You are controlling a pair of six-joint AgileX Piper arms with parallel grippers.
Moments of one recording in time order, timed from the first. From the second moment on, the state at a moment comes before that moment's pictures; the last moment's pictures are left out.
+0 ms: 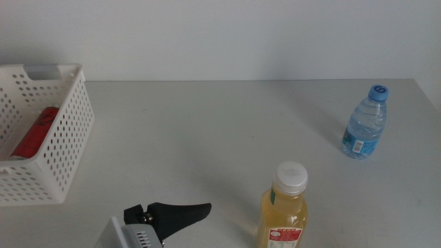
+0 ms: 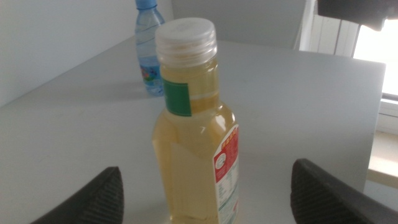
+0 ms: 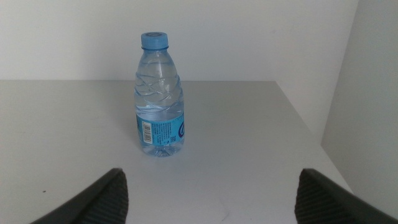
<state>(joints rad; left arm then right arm) -1.06 1.04 -0.21 -0.12 -0.57 0.15 -0.10 -0.01 0.03 0.16 0.18 -0.17</state>
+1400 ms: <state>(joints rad) -0.42 1.71 -0.44 1.07 -1.14 -0.50 -0.10 -0.01 0.03 0.16 0.18 -0.17</state>
